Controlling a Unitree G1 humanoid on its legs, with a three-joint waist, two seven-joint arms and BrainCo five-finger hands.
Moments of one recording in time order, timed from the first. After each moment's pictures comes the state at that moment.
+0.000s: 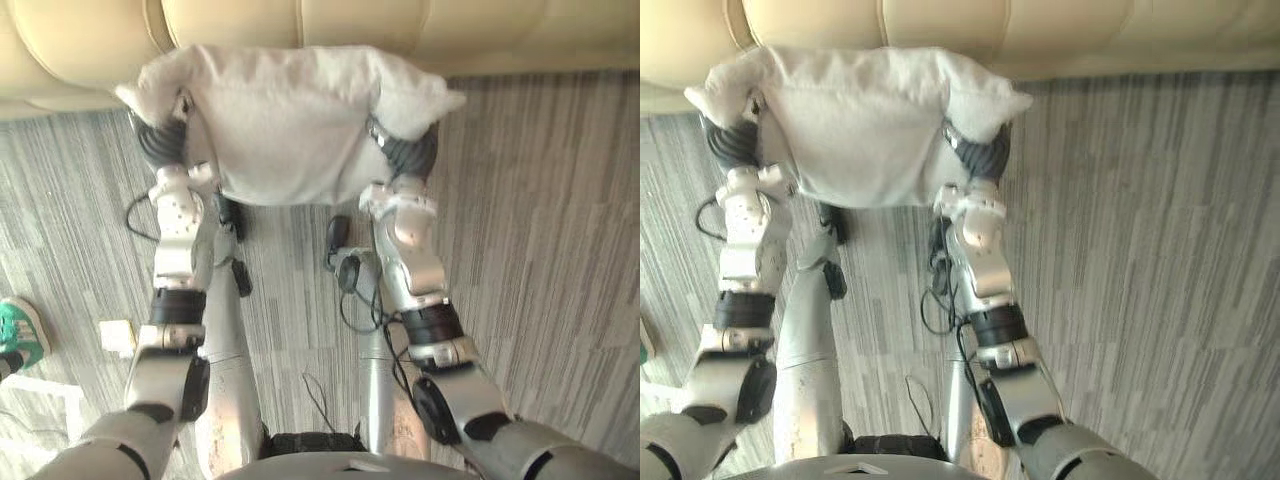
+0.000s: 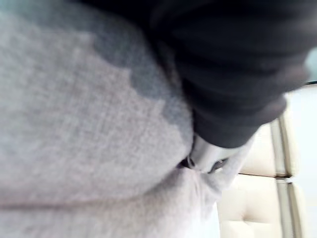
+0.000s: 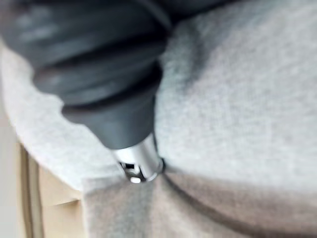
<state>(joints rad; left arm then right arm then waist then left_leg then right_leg) -0.52 0.10 0.06 0.12 -0.22 -0.11 0.47 -0.46 -0.02 0.09 0.02 0.15 -0.13 -0.43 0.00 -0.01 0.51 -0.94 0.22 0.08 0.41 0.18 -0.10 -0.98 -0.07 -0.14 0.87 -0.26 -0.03</state>
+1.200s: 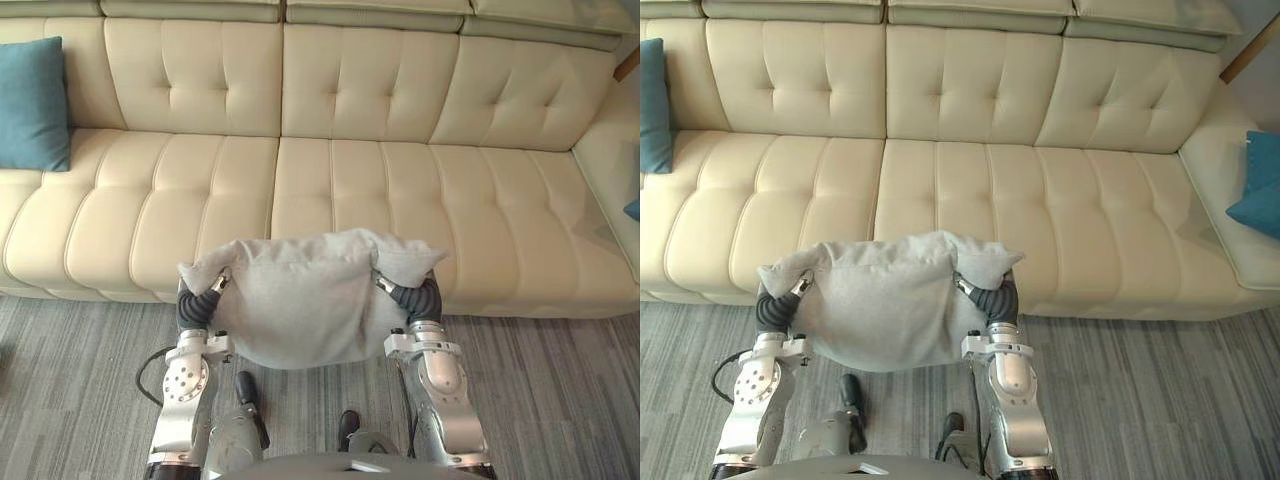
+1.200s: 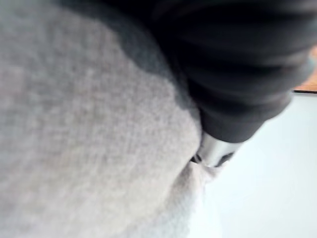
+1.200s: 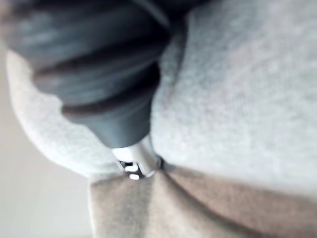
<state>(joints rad) 0.19 0.04 -0.02 -0.06 -0.15 -0.13 0.18 0.15 -0.02 0.10 -0.17 0.07 -0.10 -0.14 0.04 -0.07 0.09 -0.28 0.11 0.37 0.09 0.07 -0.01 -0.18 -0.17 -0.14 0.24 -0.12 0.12</state>
